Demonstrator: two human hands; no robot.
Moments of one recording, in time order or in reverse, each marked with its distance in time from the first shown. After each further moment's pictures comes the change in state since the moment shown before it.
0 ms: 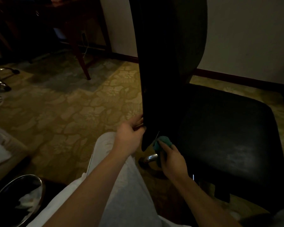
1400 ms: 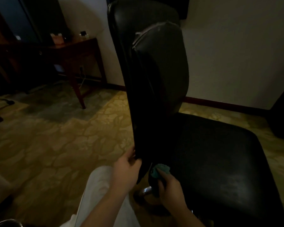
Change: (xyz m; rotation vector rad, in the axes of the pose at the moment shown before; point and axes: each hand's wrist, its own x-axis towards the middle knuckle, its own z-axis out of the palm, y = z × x) left_hand 0.001 0.002 0.012 0.061 0.011 -0.097; right_hand 0.015 -0.004 -0.021 0.168 -0.010 0.095
